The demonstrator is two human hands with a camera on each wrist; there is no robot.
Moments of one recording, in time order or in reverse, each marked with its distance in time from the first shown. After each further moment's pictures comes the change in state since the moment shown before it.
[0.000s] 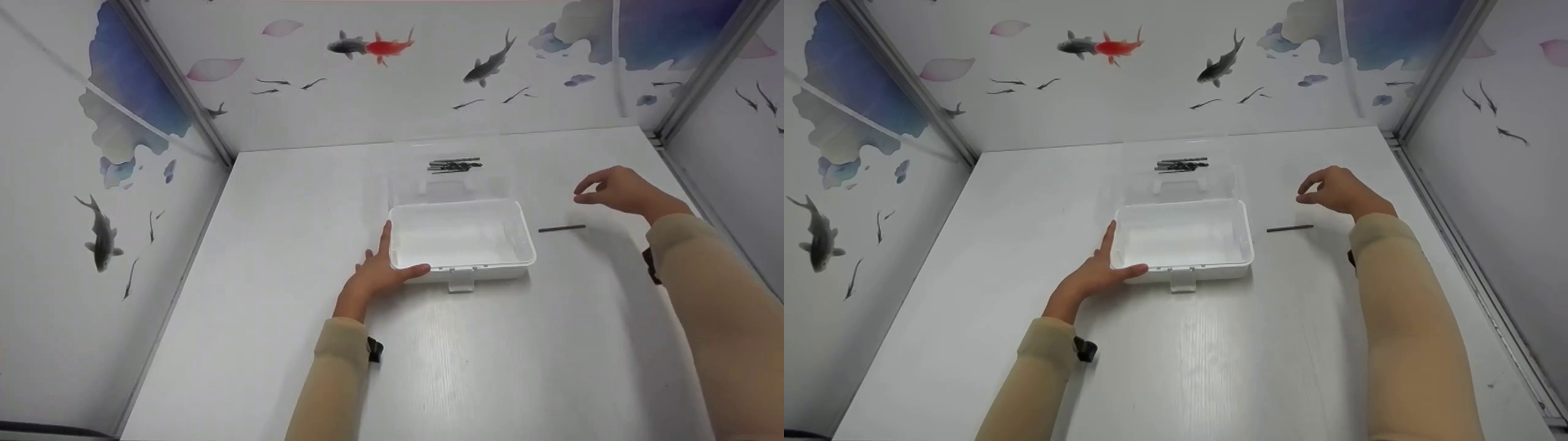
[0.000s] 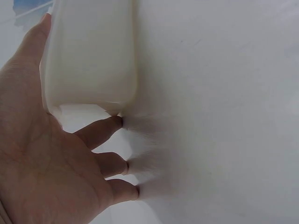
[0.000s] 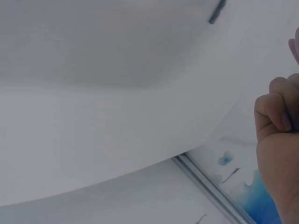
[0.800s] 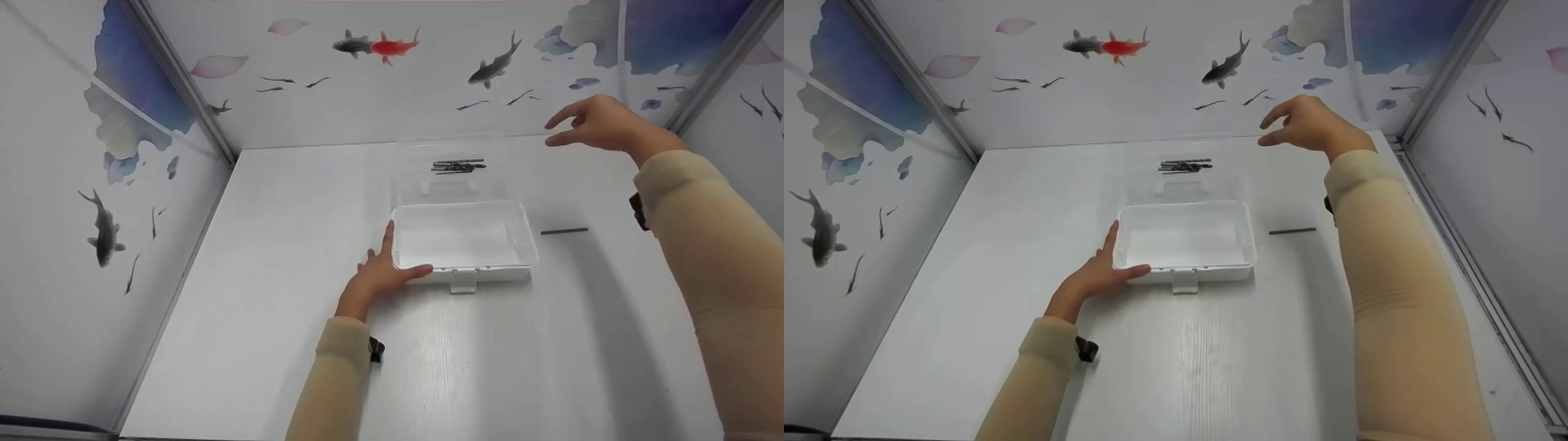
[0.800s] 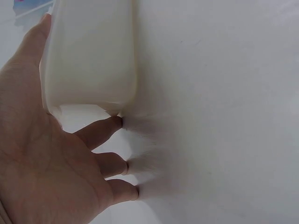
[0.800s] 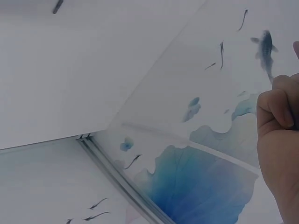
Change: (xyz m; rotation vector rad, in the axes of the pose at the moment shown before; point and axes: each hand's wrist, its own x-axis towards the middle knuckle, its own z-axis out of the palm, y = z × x) left_hand -0.002 0.002 -0.001 0.010 0.009 0.009; right_hand 0.020 -0.128 -0.081 -0.028 0.066 -0.078
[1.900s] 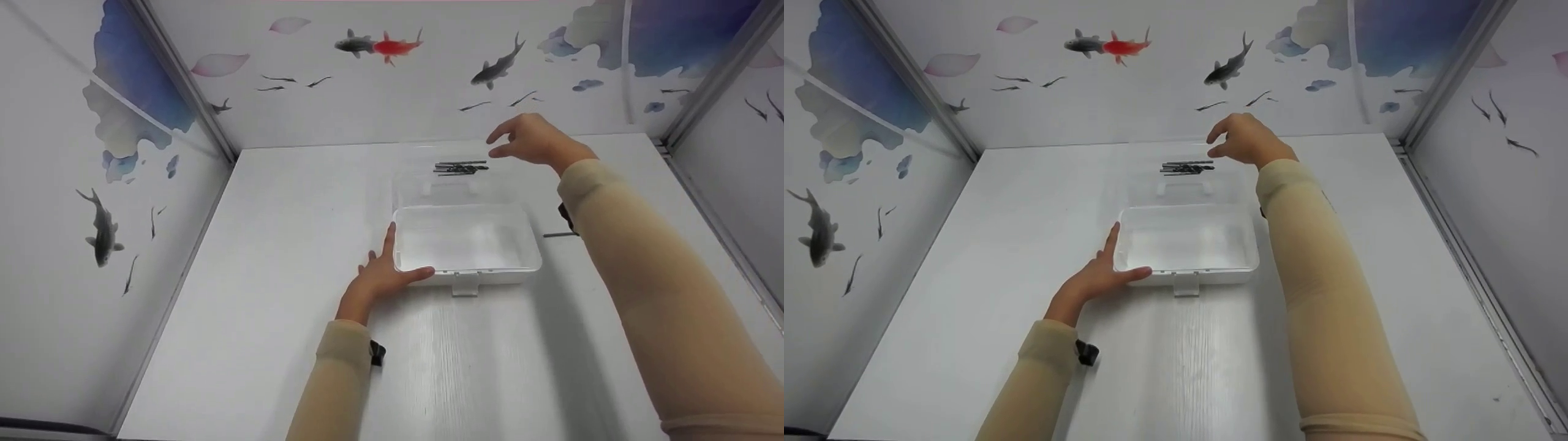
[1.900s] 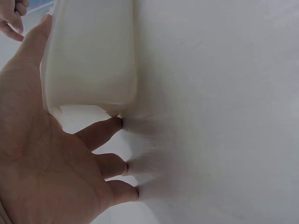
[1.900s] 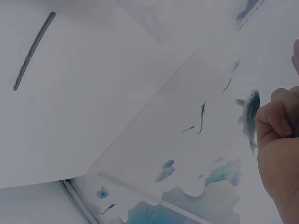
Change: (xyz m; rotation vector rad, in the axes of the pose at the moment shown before) left_hand 0.000 0.000 0.001 -0.014 -0.006 0.003; right_hand 0.057 -0.060 0.065 0.027 -0.089 -0.024
